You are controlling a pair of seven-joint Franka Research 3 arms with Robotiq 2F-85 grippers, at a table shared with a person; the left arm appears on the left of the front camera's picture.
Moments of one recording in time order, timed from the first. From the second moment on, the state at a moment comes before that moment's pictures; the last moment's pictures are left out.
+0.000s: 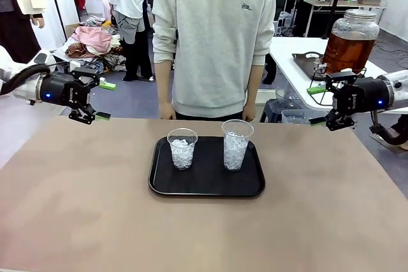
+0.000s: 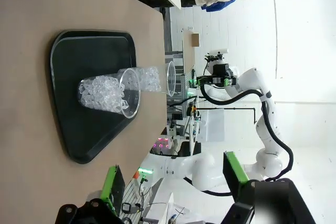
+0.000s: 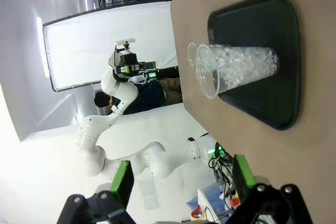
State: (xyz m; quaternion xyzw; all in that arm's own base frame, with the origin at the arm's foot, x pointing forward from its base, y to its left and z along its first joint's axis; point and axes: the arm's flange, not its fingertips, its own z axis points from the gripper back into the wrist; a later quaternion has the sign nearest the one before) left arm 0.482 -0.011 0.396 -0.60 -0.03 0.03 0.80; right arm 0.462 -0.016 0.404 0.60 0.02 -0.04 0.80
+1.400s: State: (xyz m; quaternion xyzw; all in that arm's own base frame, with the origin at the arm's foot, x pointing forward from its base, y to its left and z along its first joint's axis) left arm 0.482 -0.010 0.396 -0.60 -0.03 0.03 0.80; right arm 0.462 -0.017 0.404 0.60 0.02 -0.04 0.80
